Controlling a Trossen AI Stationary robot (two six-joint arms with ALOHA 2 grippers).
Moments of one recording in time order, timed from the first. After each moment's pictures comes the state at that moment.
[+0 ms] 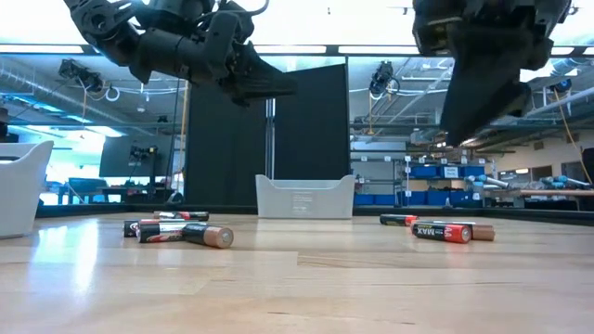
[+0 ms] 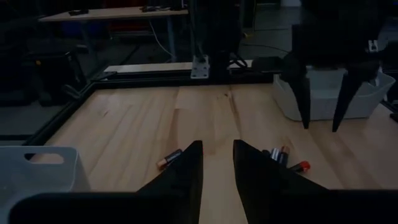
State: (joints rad) left arm 0.08 1.41 0.63 0.59 0.03 0.05; right arm 0.45 1.55 1.00 -0.57 0.24 1.06
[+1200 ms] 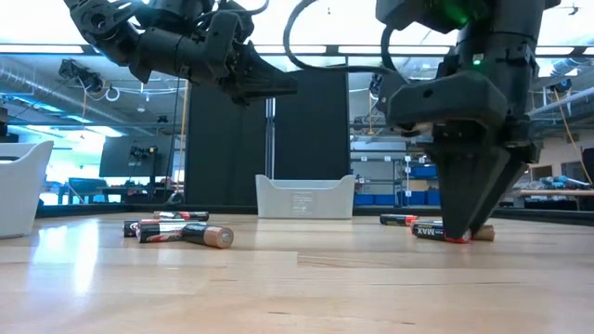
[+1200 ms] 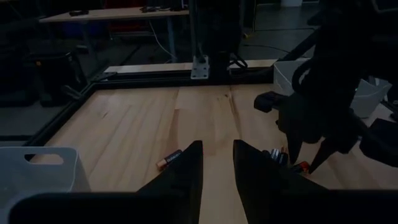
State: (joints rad) left arm 0.08 1.41 0.63 0.59 0.03 0.05; right arm 0.40 1.88 1.16 -0.70 0.14 1.23
